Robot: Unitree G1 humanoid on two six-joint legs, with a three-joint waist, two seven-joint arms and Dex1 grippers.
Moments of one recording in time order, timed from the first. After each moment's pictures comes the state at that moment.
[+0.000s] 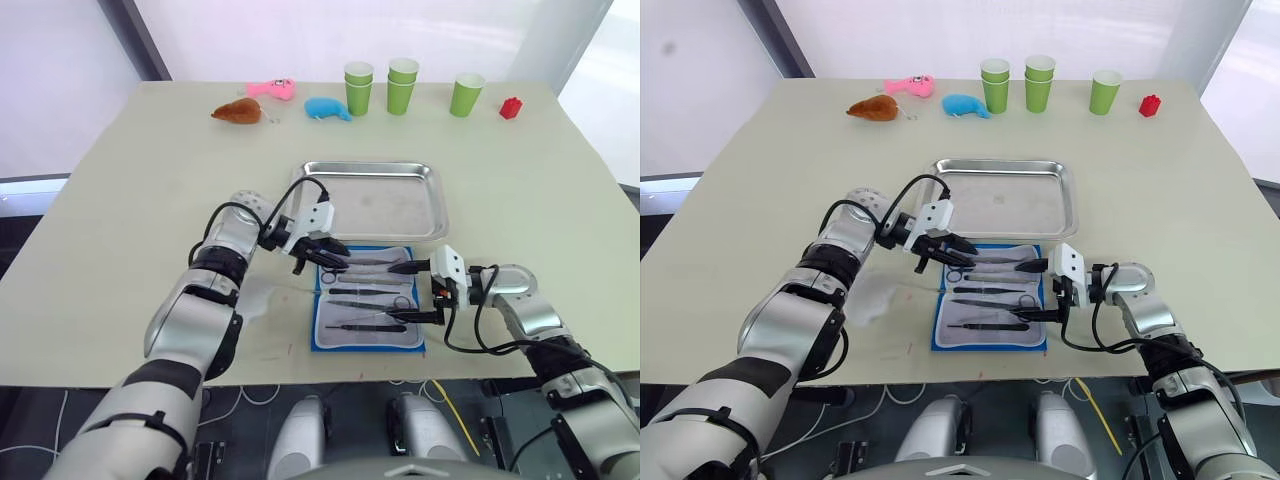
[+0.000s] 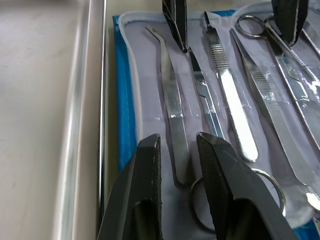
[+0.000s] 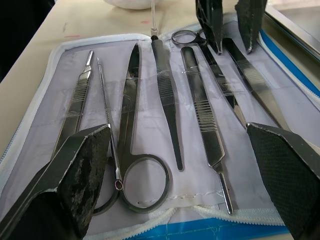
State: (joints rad) left arm -1.02 0.41 -0.27 1.05 0.08 -0.27 -1.52; right arm -0.43 -0.44 0.25 0.40 0.23 -0.07 1.28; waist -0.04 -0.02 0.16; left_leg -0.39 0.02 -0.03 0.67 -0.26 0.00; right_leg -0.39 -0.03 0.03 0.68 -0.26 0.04
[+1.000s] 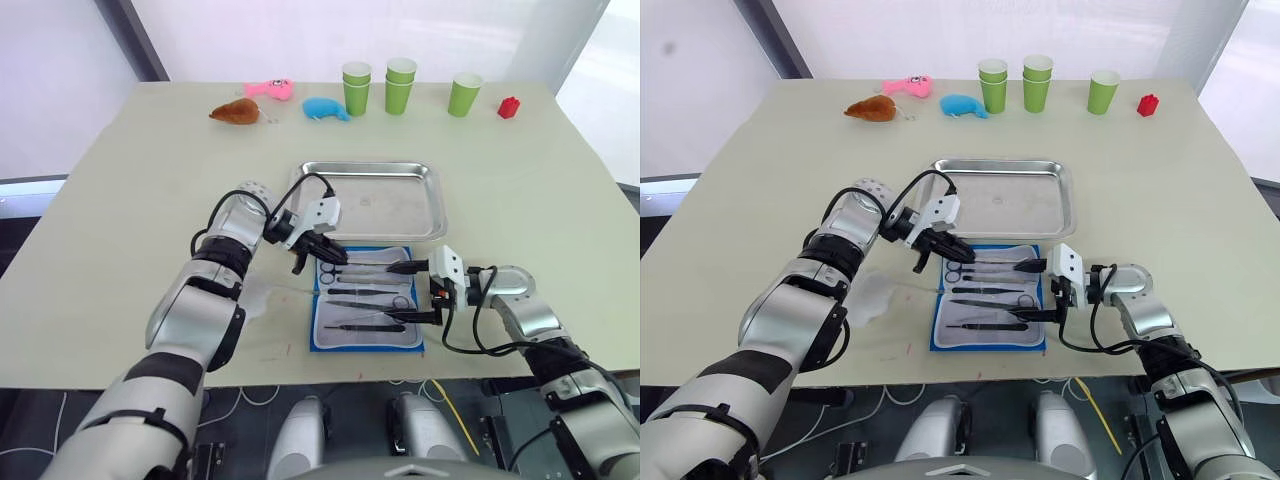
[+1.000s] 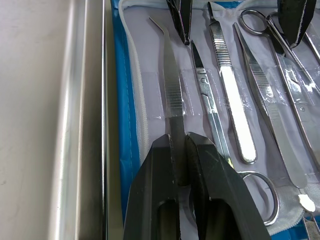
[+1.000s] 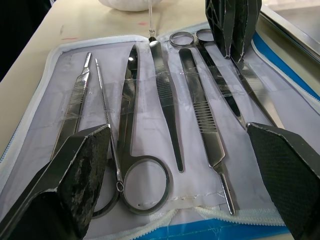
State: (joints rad) left arm -1.06 0.41 -0.30 1.01 0.12 -0.10 -1.56; right arm -0.42 -0.44 0.25 0.39 0.23 -0.07 1.26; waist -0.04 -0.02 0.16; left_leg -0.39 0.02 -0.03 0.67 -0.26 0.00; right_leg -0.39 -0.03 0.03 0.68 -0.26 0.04
